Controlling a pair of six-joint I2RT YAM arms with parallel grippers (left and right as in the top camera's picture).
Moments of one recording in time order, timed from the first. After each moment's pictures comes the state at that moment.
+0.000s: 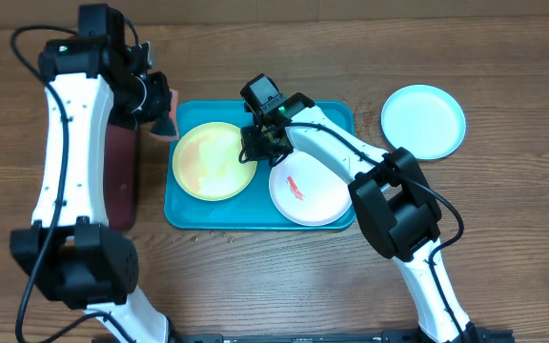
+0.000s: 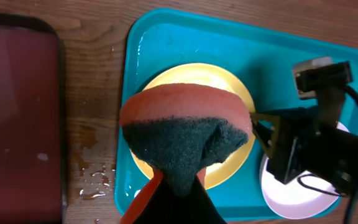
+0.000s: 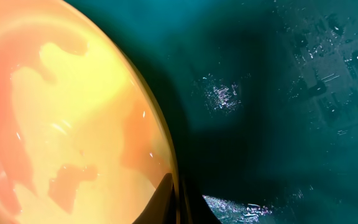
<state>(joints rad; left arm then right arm) 0.07 1.89 1.91 -1.32 0.20 -0.12 0.64 2.36 1.89 -0.76 -0.21 0.44</state>
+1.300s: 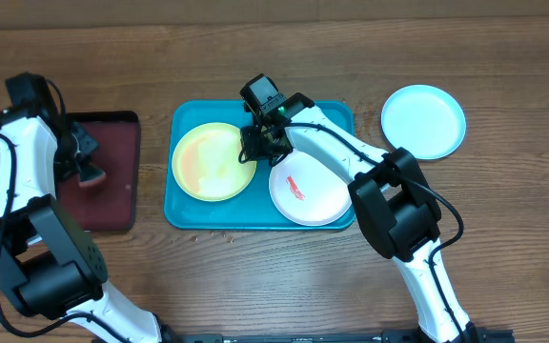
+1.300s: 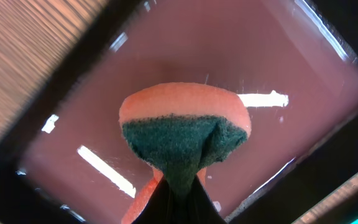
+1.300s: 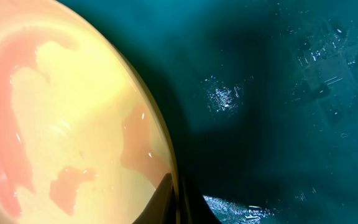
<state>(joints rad) 0.42 1.91 1.48 -0.92 -0.08 -0.37 0.64 2.36 1.89 -0.76 -0.21 0.44</state>
